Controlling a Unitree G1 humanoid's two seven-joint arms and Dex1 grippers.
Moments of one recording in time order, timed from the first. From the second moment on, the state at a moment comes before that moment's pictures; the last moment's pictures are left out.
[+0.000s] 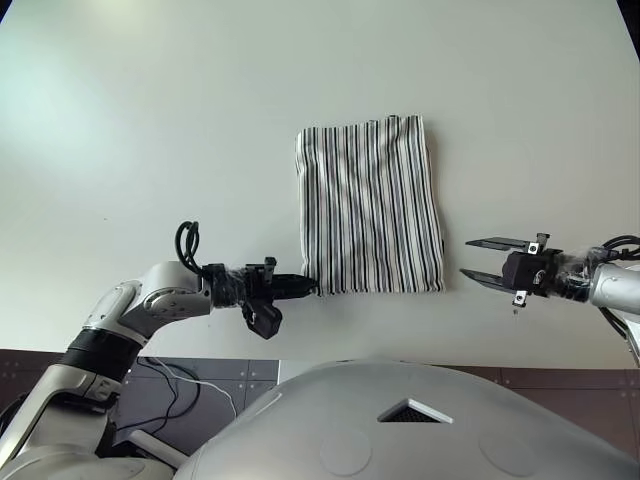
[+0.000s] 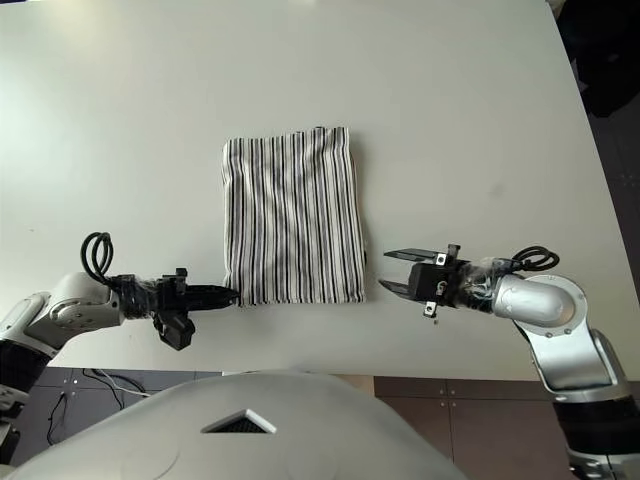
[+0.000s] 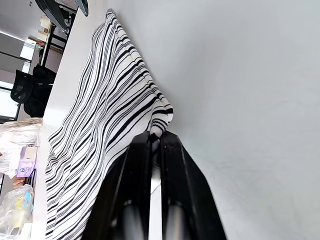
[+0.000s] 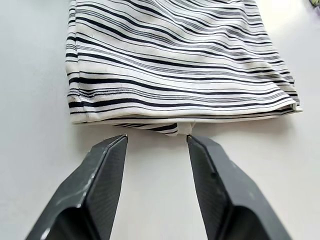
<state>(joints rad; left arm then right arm) 0.09 0.87 -0.39 0.13 0.44 -1.04 -0.60 0.37 -0.90 0.02 -0.35 0.00 -0.20 0.95</state>
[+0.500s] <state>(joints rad) 0.06 0.92 -0.43 0.17 0.37 -1.07 -0.64 0.38 -0.87 0.06 -0.07 -0.55 -0.92 0.57</state>
